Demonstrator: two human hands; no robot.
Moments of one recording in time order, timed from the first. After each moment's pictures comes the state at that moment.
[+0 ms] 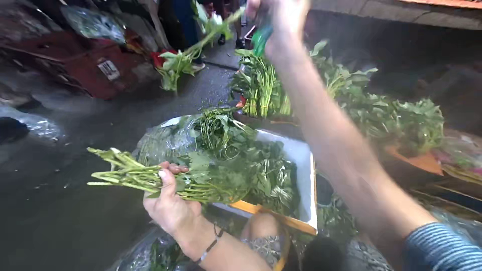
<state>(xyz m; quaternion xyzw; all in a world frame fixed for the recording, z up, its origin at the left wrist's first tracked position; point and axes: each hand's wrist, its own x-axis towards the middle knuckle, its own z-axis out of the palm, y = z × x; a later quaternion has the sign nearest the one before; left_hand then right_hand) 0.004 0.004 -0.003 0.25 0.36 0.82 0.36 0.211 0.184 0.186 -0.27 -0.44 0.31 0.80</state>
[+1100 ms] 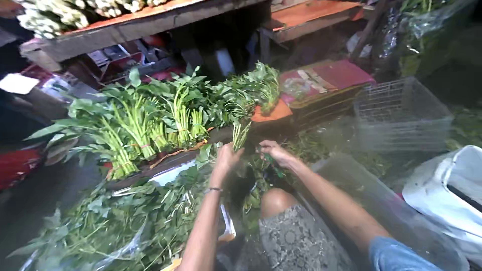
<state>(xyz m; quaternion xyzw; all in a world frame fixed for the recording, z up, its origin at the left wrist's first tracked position) 0.421 -0.049 -0.008 0.90 0.28 0.02 0.34 0.555 -0.200 -0.068 -0.67 -0.23 0.42 0.57</state>
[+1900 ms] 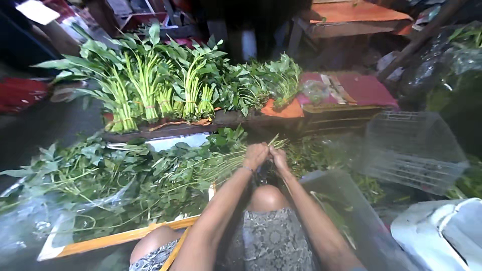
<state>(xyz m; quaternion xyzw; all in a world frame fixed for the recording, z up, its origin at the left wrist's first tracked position) 0.485 -0.114 -0.080 0.96 0.17 -0.14 0.17 0.546 -0.206 -0.143 -0.70 -0.08 0.30 0.64</state>
